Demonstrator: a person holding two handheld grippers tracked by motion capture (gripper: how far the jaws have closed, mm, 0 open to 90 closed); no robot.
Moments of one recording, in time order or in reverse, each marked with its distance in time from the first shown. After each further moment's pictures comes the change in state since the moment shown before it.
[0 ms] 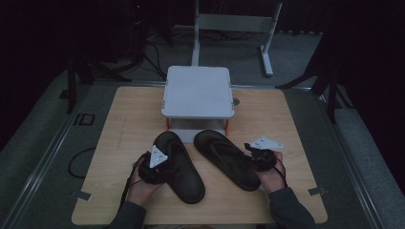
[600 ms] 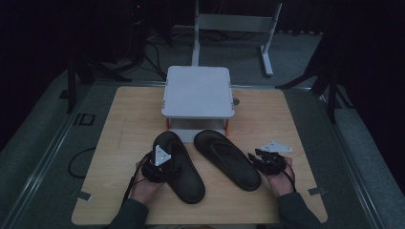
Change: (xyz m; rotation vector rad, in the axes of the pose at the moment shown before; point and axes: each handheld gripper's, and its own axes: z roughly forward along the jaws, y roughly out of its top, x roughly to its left) left arm -0.002 -0.007 0.020 0.066 0.029 0.012; right arm -0.023 -0.029 0.000 0.081 -0.056 0.057
